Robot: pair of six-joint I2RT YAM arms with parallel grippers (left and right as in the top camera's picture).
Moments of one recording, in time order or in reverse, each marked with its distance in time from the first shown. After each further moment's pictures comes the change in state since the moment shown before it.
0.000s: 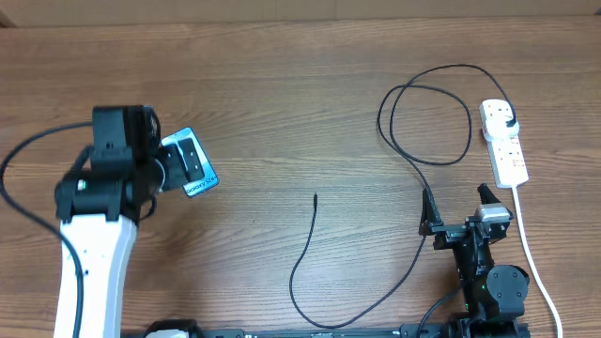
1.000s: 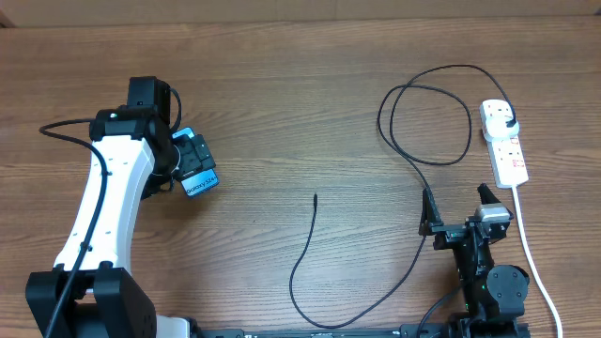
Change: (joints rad) left arm 0.000 0.373 0.092 -0.097 0.023 -0.149; right arm 0.000 0.000 0.000 0.000 0.000 0.000
